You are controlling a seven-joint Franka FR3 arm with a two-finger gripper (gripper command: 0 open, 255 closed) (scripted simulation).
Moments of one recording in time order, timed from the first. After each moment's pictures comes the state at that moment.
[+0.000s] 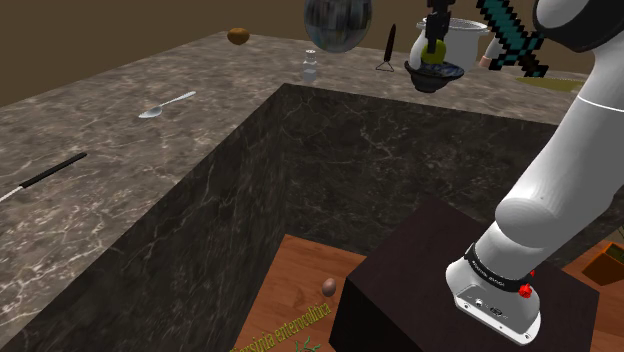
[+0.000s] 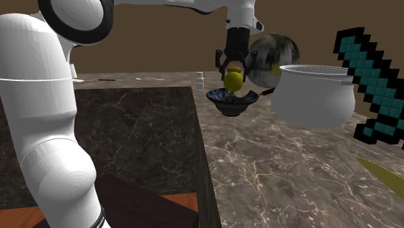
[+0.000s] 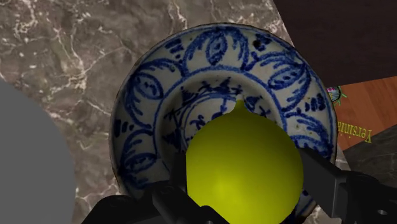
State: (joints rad) arm -0.25 0.12 -0.30 -1.39 -0.10 1.32 -0.71
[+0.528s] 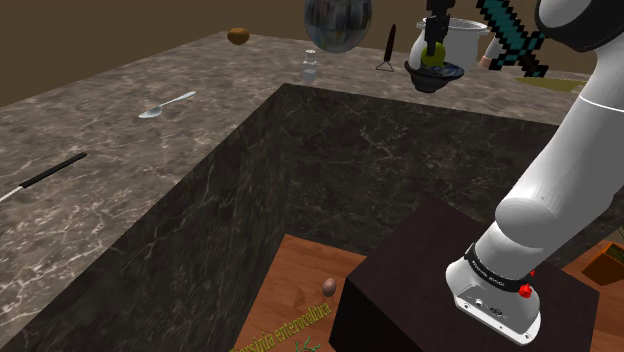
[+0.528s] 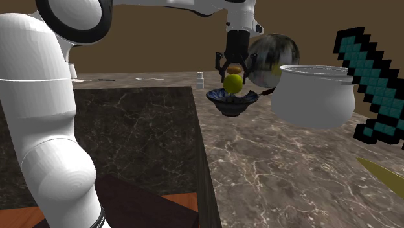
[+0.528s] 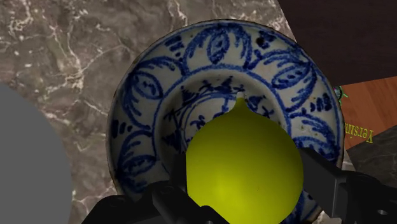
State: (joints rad) arm -0.25 0.11 -0.30 -1.43 -0.10 1.35 -0.71
